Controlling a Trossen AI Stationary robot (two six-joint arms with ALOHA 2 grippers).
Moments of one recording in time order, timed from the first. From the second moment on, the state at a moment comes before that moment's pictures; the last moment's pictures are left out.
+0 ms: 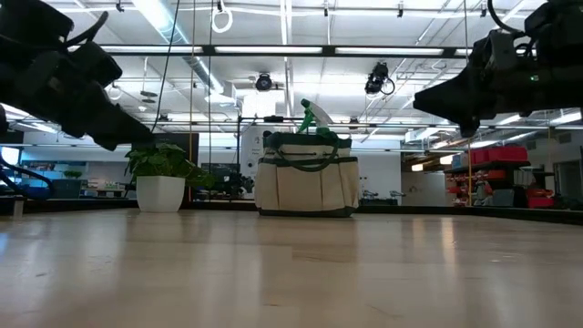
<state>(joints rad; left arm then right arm) -0.15 0.39 0.01 0.09 -0.28 -0.21 -0.02 0.83 0.01 0.83 0.24 0.20</state>
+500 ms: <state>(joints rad) -0.15 0.39 0.01 0.09 -0.28 -0.22 -0.02 0.83 0.01 0.83 0.27 0.19</state>
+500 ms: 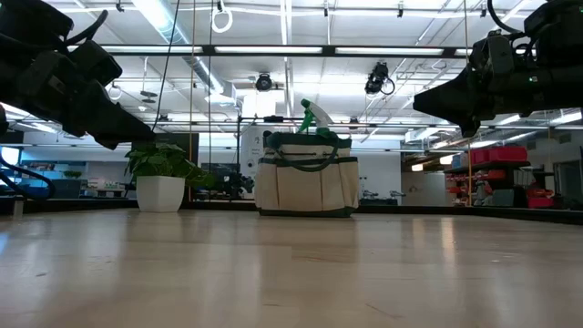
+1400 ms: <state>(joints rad) -0.13 0.00 0.01 0.10 -0.28 -0.21 -0.02 0.47 0.02 0.58 0.27 0.19</state>
